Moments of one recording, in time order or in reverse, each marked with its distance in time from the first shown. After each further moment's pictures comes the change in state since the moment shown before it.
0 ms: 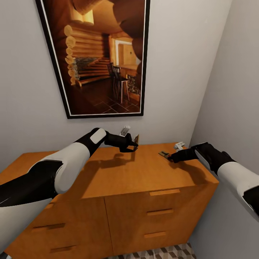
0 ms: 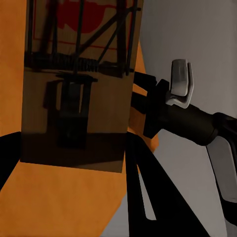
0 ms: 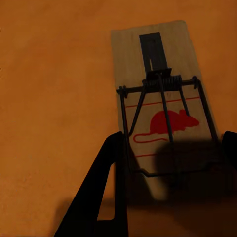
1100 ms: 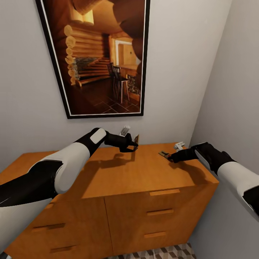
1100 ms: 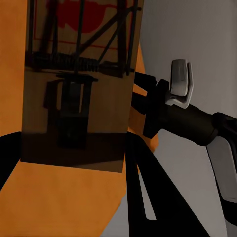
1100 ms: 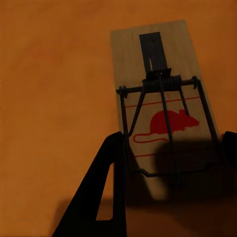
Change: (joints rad) left arm 0.000 0.000 0.000 0.000 0.000 0.000 -0.001; right arm 0.000 0.000 0.001 0.000 -0.002 0.002 -0.001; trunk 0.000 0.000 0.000
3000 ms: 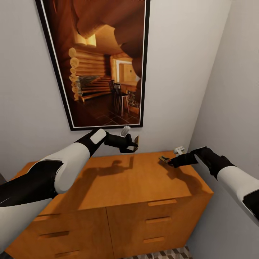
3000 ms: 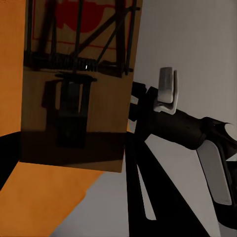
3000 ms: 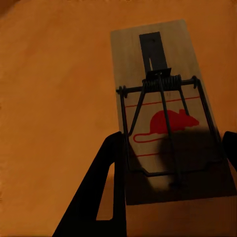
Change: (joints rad) left arm 0.000 0.000 0.001 0.009 -0.002 -0.001 0.000; right arm 0.040 0.000 0.002 0.000 0.005 0.007 -0.002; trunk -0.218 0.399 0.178
